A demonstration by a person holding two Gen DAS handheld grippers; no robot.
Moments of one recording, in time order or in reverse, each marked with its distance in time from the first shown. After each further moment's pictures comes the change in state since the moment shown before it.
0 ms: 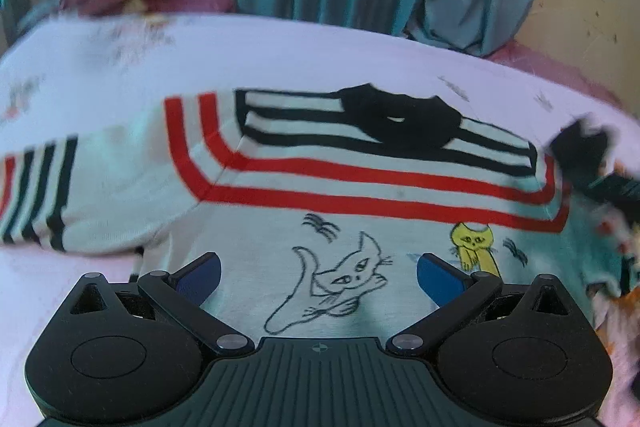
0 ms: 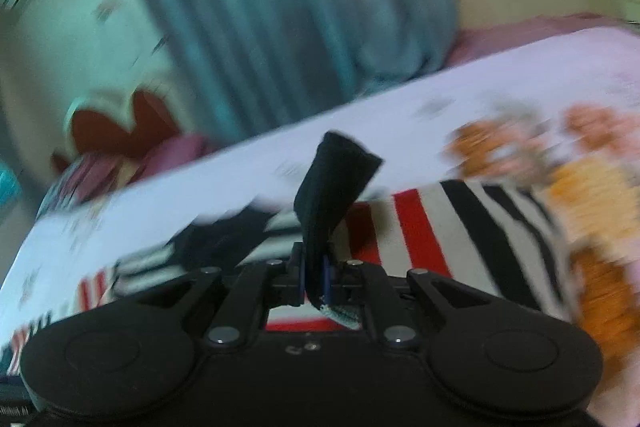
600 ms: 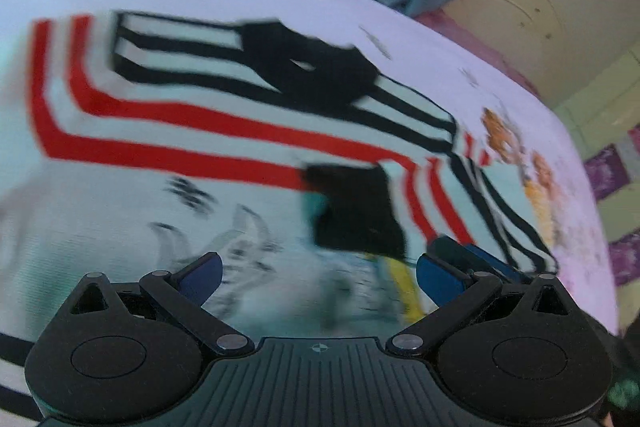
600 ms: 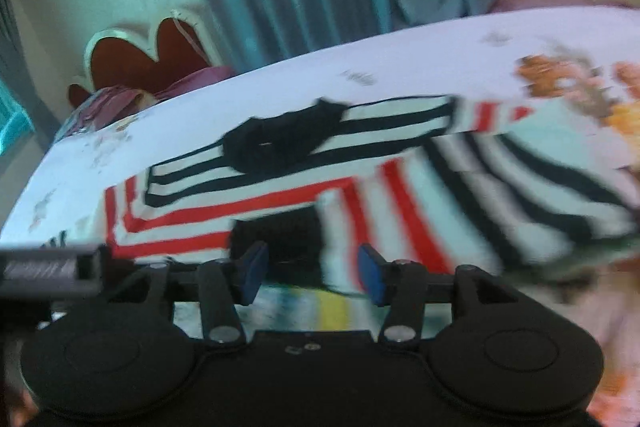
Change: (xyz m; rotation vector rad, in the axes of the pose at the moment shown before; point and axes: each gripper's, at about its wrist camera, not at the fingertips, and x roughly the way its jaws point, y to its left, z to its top) left arm 0.059 -0.032 0.000 -0.056 0.189 -0.373; right arm -0.013 0.043 -0.062 -0.081 0.115 -0.006
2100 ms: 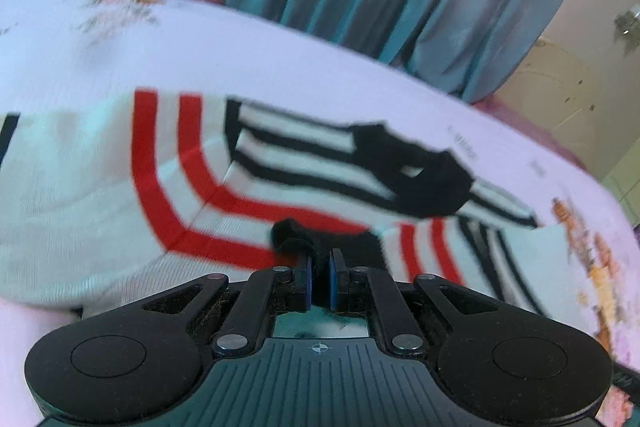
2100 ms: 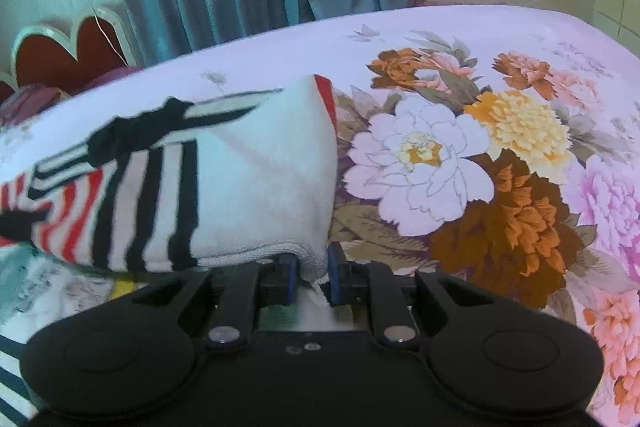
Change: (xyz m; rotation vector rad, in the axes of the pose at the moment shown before) left arm -0.001 0.068 0.012 -0.047 -0.342 0.176; right arm -0.010 -0.090 -0.012 0.010 -0.012 -0.225
